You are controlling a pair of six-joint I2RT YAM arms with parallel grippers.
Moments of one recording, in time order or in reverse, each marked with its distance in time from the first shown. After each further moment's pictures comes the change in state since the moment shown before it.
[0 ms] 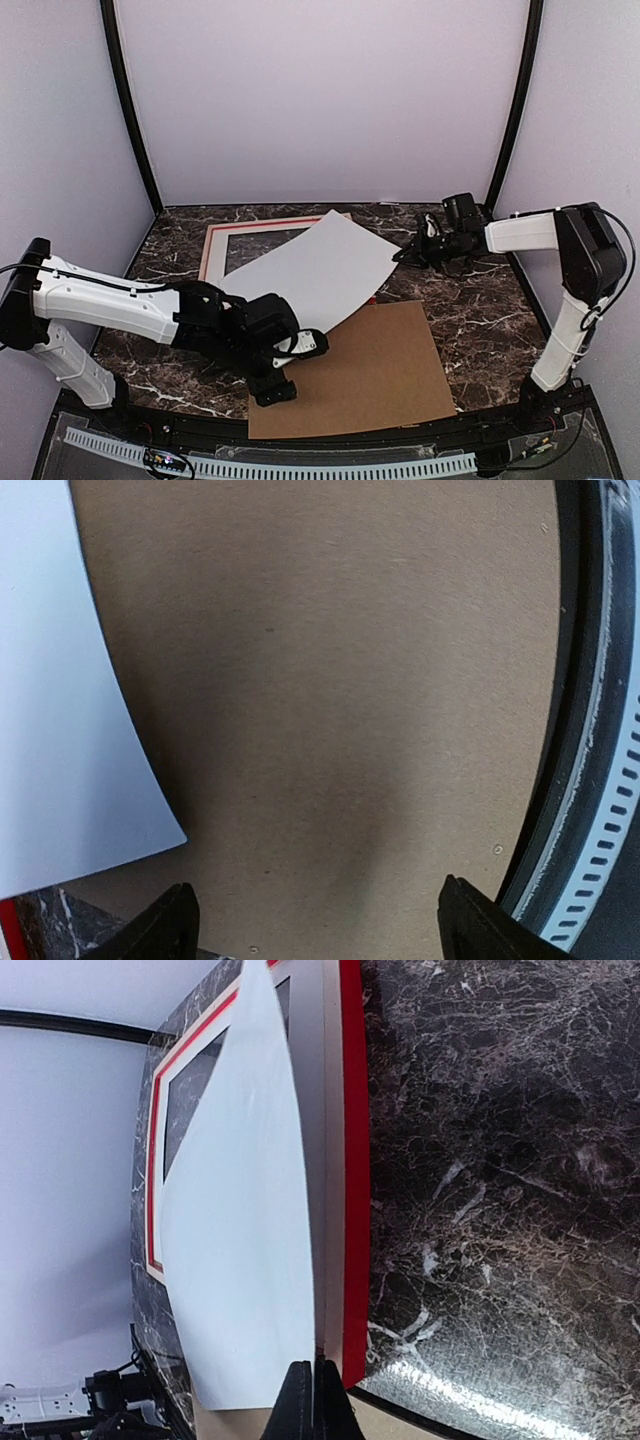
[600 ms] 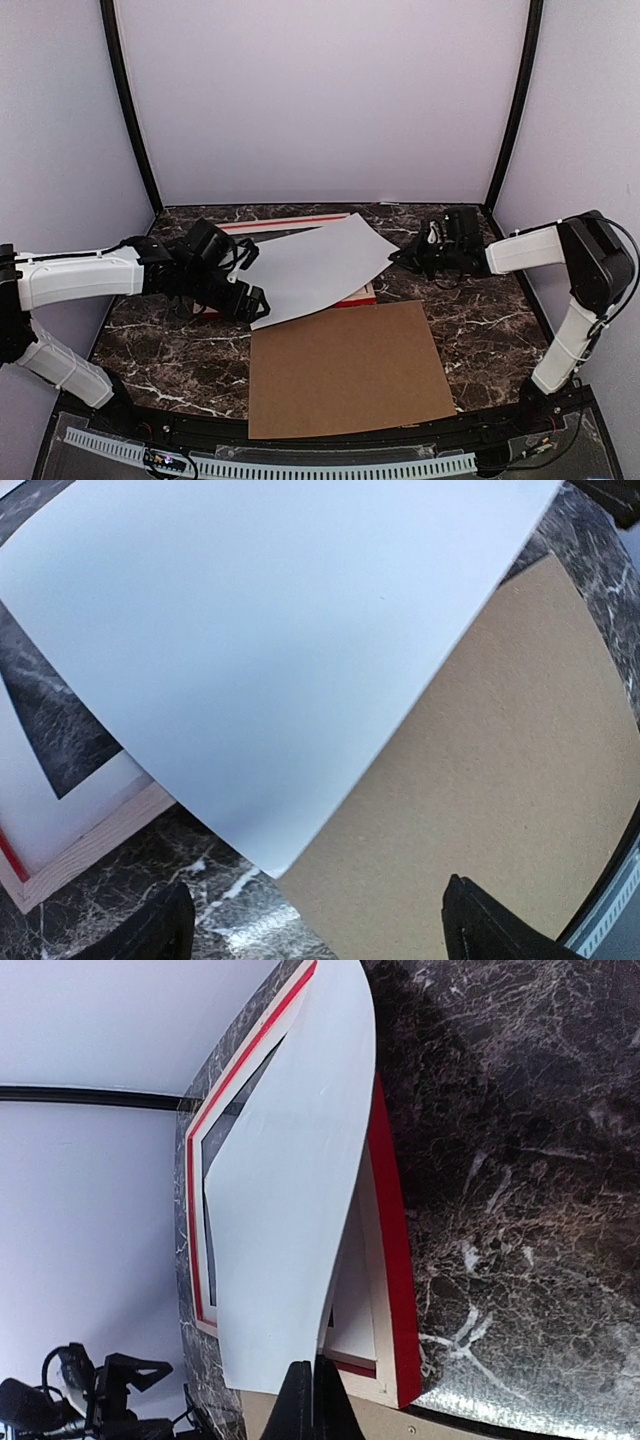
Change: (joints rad) left arm 0.515 -0.169 -0.074 0.124 0.110 -0.301; right arm 0.063 -0.083 -0.200 0.346 0.126 0.340
